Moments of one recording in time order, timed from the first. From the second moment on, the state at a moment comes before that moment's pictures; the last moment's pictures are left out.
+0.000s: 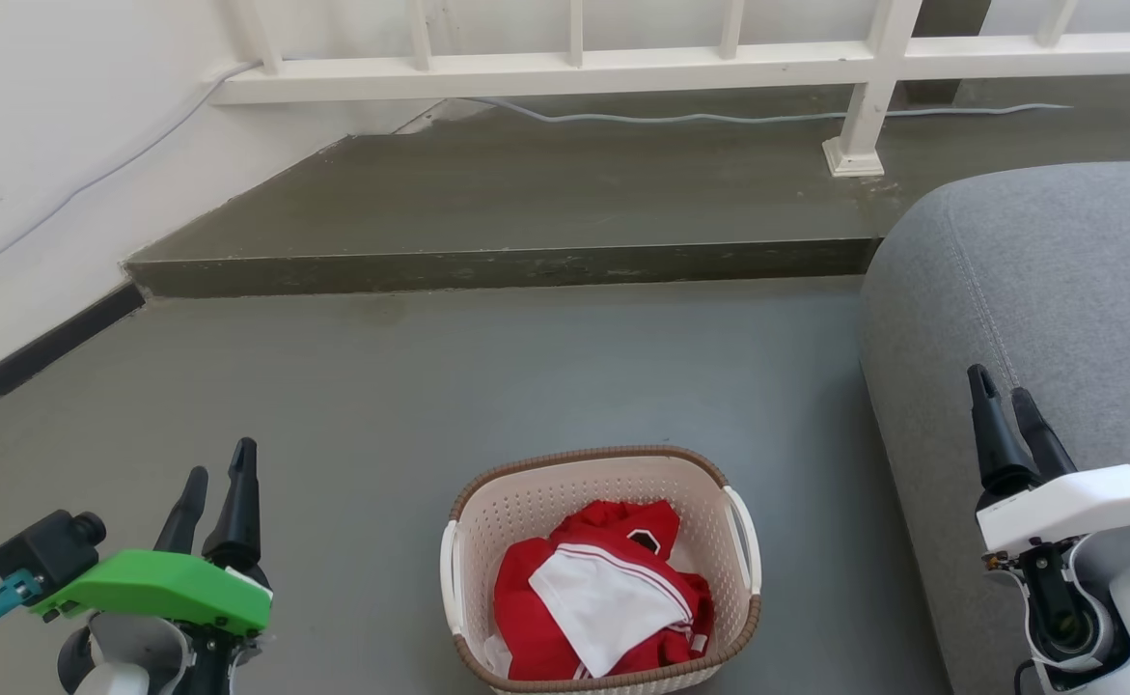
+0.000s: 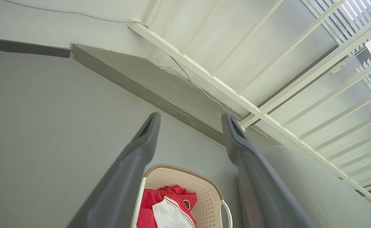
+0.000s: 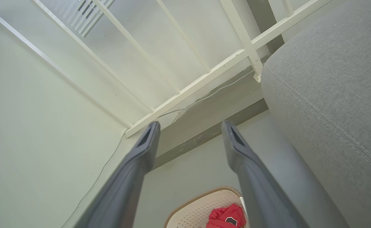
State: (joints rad) left arm -0.07 0.17 -0.18 0.21 -0.97 -0.02 -0.10; right arm -0.04 -0.19 0.09 0.20 0.84 0.01 -0.09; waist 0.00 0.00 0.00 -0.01
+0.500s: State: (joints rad) left arm -0.06 0.17 -0.23 0.19 -0.82 0.02 -0.14; right arm -0.03 -0.19 0.13 0.20 0.65 -0.03 -0.13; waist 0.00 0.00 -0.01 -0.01
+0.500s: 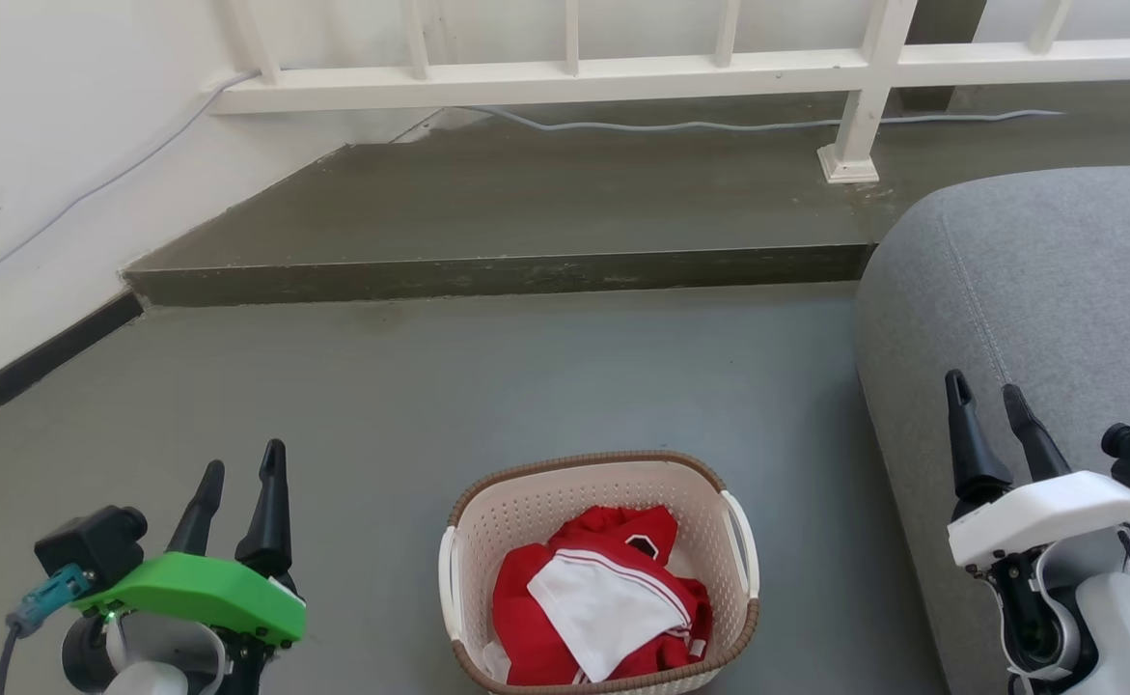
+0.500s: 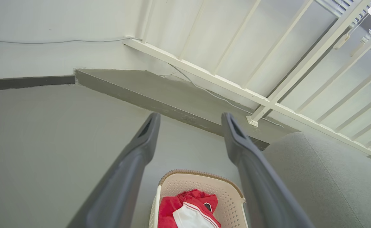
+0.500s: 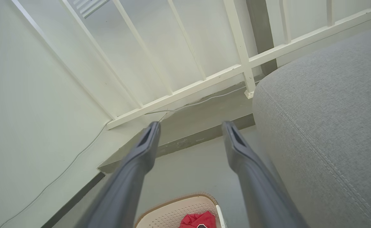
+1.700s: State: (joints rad) left arm -0.06 0.21 -0.33 0.21 -0.40 0.10 -0.21; right arm -0.03 -0.22 0.24 0.25 0.22 -0.08 -0.25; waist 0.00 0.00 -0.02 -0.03
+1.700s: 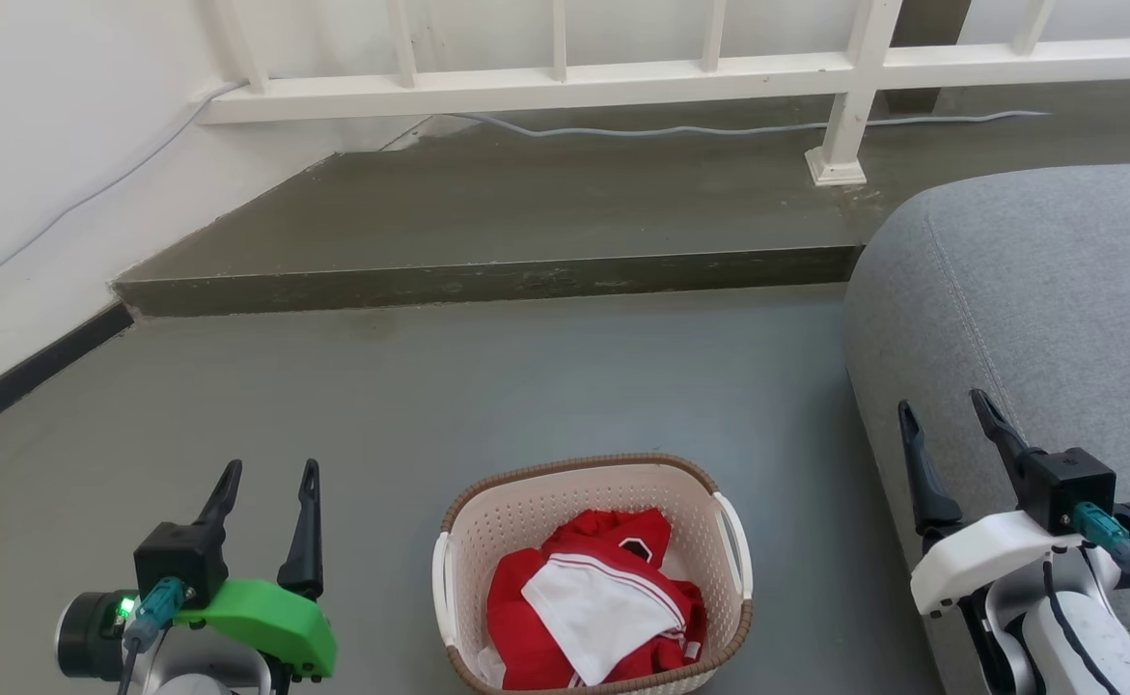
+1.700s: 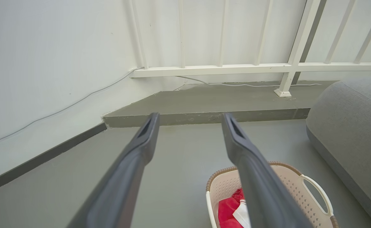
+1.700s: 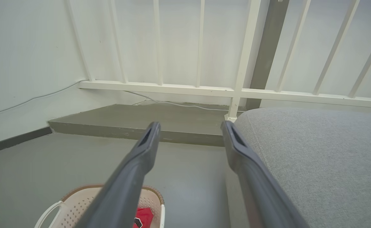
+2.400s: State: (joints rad) left arm -0.06 0.20 -0.33 0.22 -0.40 0.11 -0.21; right arm -0.03 -0.19 0.22 0.26 0.26 -0.06 -0.25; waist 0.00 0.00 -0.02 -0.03
